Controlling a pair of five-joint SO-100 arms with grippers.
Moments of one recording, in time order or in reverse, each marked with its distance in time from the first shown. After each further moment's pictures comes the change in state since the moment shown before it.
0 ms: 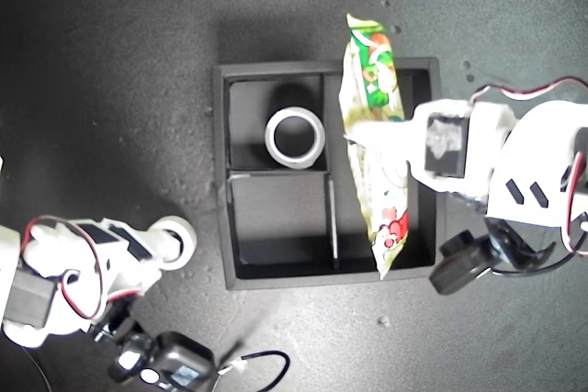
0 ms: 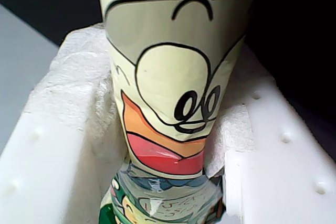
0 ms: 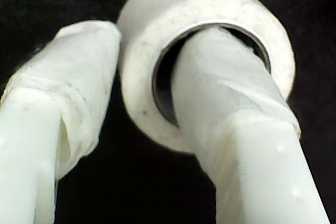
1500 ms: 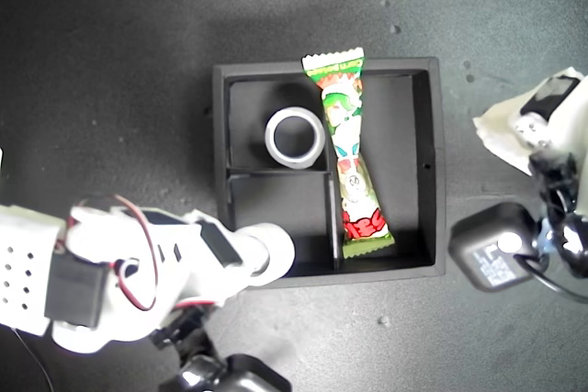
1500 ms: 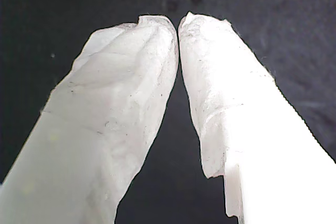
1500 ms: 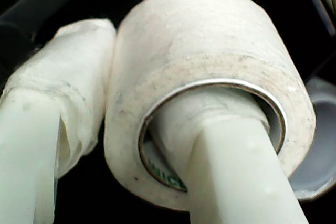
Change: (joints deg) arm 0 -8.9 -13.3 -28.5 2.2 17.3; arm 1 1.4 0.0 -28.4 56.7 50.1
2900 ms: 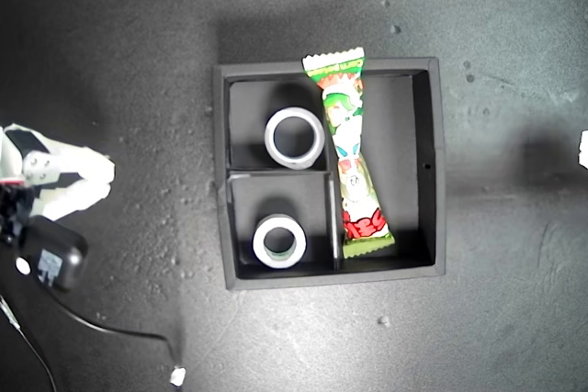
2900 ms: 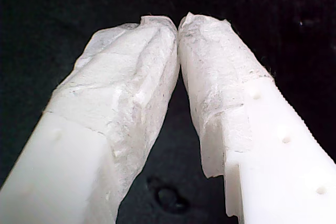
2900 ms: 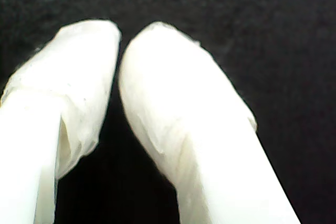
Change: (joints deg) arm 0 -10.1 94.7 76.6 10.9 -9.9; arm 1 0.8 98.9 111.5 -31.3 30.5
